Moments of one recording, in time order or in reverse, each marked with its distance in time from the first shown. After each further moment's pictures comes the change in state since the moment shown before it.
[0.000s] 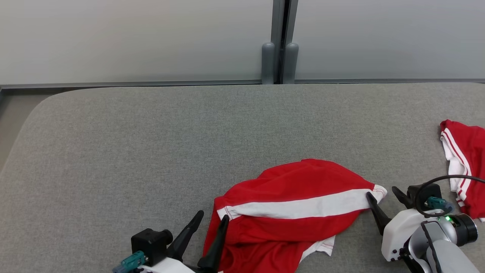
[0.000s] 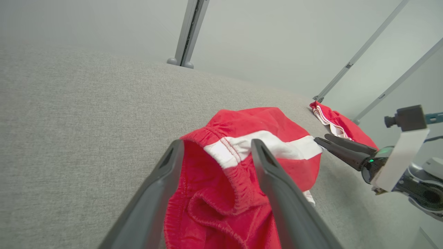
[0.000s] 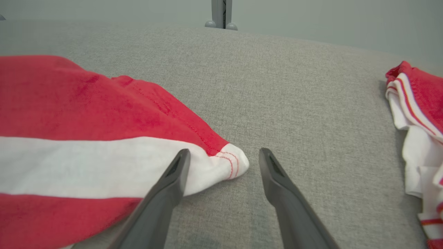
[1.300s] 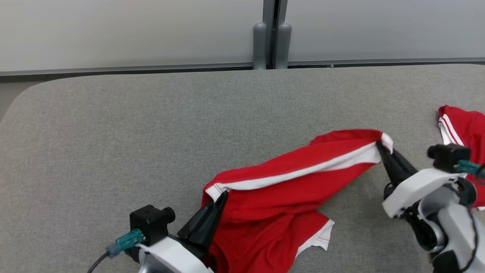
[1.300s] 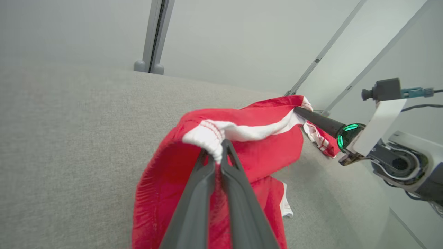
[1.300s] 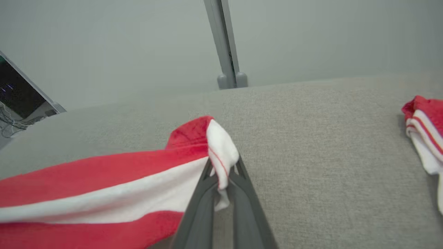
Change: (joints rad) left arm -0.086 0.064 -0.078 -0.084 -0.093 -0.006 0.051; right arm -0.099 -0.078 0.163 -0.108 0.390 0.000 -0.039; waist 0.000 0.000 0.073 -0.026
